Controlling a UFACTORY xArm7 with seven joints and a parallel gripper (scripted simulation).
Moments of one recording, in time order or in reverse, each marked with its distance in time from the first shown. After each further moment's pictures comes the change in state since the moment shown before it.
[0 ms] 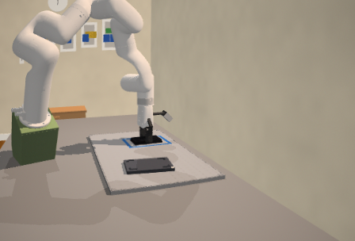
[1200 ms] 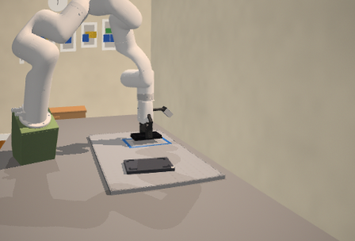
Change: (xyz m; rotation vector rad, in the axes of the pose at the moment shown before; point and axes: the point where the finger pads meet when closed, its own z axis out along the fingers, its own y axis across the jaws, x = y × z) arm 0.000 0.000 -0.019 0.000 0.000 0.000
